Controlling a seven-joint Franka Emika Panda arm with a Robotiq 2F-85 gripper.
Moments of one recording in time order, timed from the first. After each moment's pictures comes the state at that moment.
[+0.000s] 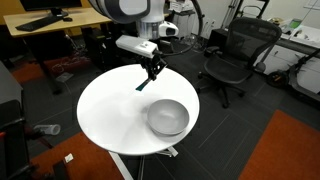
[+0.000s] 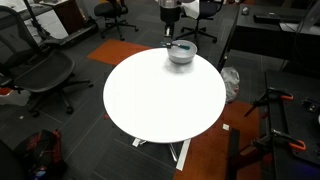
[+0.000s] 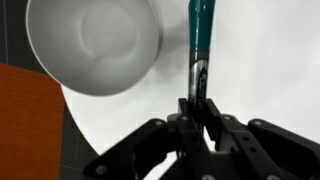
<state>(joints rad) -0.13 0.52 -0.03 -1.75 -0.07 2.33 -0.35</state>
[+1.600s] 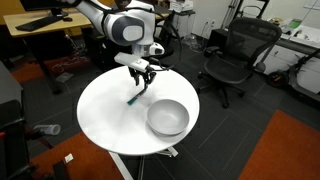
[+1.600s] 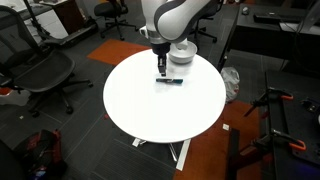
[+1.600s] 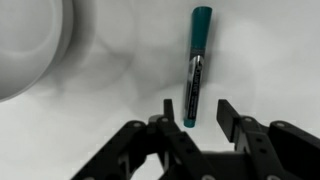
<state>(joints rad) -0.07 0.72 0.02 -1.66 -0.08 2.33 -0.35</state>
